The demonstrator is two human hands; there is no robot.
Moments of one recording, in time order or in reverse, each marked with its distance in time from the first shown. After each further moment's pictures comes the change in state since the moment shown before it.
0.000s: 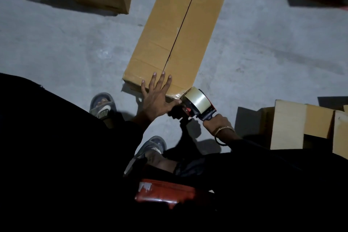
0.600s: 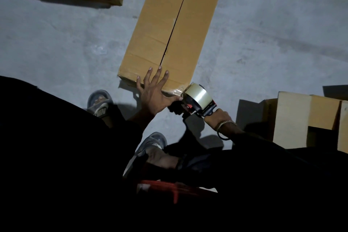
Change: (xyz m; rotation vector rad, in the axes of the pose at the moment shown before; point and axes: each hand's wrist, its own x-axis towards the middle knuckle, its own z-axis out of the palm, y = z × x) left_hand 0.000 0.005 0.001 -0.081 0.123 -0.074; right_hand 0.025 0.011 0.008 -0.011 -0.076 0.027
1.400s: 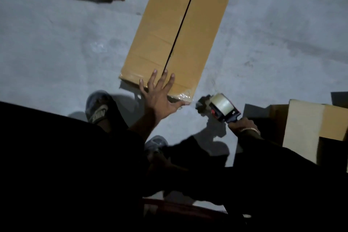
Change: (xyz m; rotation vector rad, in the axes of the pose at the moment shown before) left_hand 0.006 0.000 0.001 0.141 -0.016 -0.010; right_hand 0.027 0.043 -0.027 -0.061 0.128 0.164
